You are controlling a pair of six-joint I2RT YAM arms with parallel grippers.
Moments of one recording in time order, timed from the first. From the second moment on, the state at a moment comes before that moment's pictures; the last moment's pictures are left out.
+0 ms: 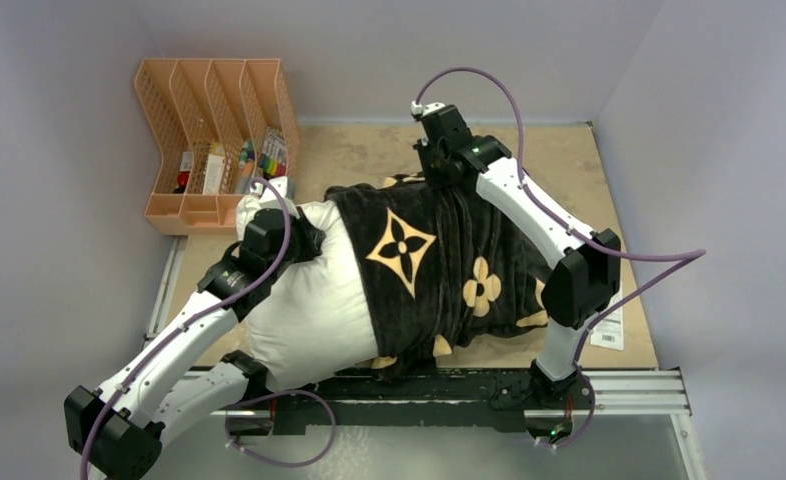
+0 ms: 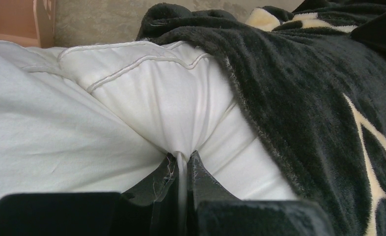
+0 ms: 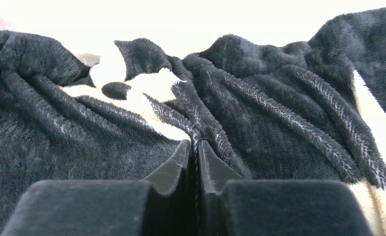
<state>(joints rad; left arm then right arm) -0.52 0.90 0.77 -0.37 -0.21 -0.57 0.56 1.81 1.78 -0.79 0.21 0.15</state>
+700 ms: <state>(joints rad) -0.52 0.91 0.77 -0.33 -0.20 -0.58 0.36 1.81 1.84 -0.86 0.01 0.24</state>
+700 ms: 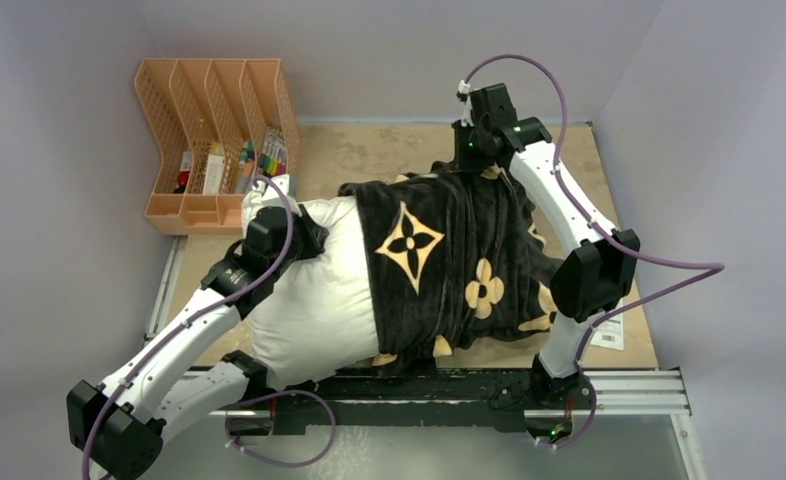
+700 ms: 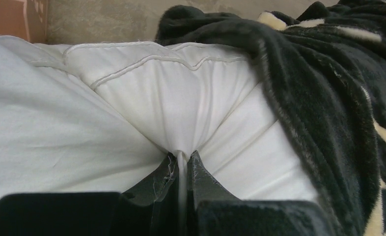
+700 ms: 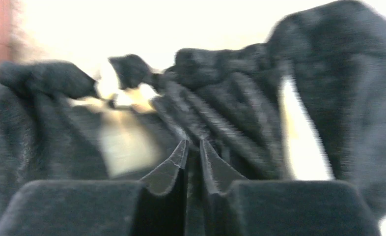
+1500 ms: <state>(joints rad) -0.22 1.59 1.49 -0.58 0.01 -0.41 0.47 1.15 1.12 -0.79 -0.20 0.35</state>
